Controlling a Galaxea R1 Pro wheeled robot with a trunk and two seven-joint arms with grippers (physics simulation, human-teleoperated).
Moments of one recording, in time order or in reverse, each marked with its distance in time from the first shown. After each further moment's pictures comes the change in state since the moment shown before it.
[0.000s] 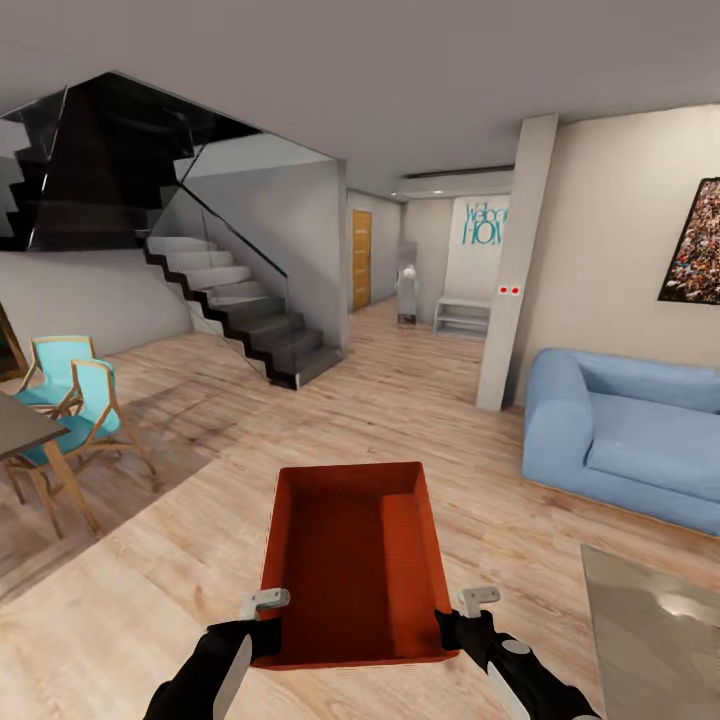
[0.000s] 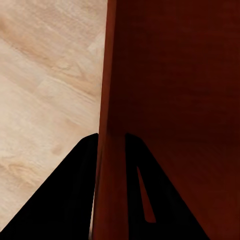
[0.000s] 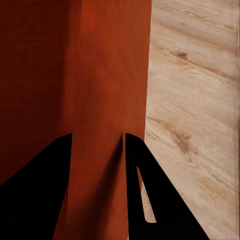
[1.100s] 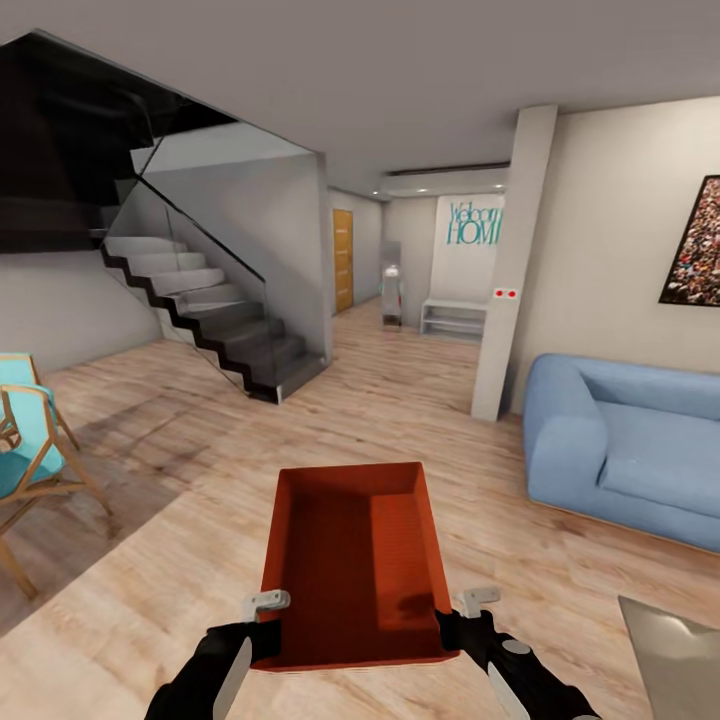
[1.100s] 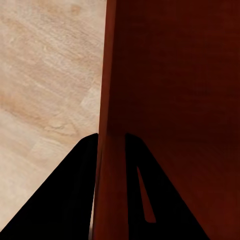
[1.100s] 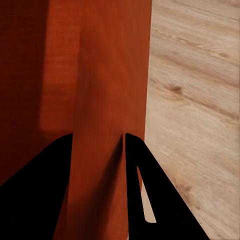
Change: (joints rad) left arm 0.000 0.001 0.002 0.013 0.000 -0.013 -0.005; right arm 0.000 0.000 -0.007 0.001 0.017 0.000 0.002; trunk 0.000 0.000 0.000
